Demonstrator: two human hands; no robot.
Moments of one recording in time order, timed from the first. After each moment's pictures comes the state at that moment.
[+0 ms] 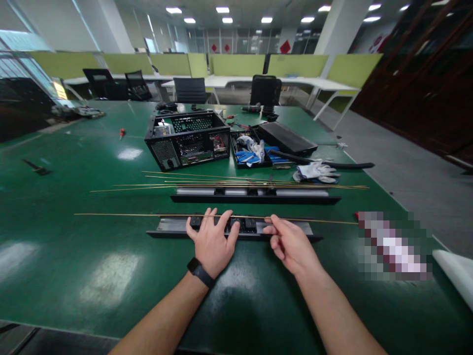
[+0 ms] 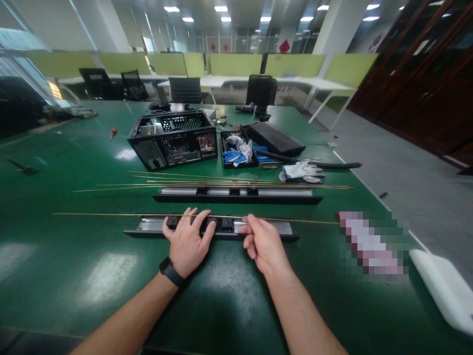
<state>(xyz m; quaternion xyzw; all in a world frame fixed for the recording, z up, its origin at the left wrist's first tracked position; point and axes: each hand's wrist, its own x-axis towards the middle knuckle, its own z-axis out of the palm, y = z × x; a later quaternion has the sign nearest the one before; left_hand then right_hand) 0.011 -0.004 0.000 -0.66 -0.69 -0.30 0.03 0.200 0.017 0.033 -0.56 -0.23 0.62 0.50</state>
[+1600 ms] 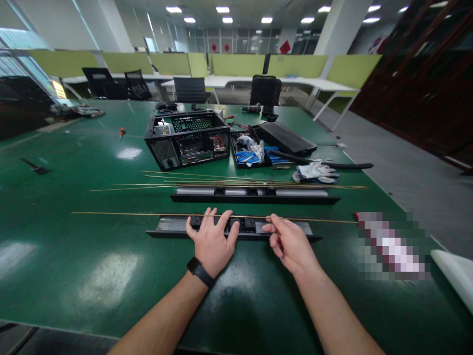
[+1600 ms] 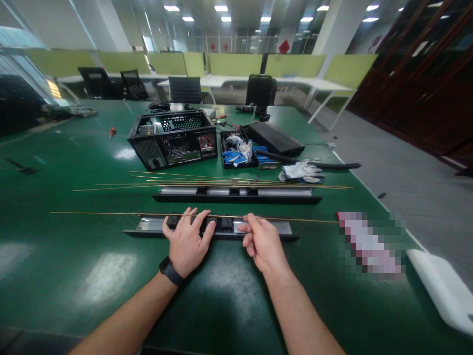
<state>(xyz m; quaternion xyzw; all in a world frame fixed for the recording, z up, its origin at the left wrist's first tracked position) 0.011 -0.004 0.000 -0.66 -0.69 -0.30 0.03 0.197 0.017 0.030 -0.55 -0.24 0.61 0.52</state>
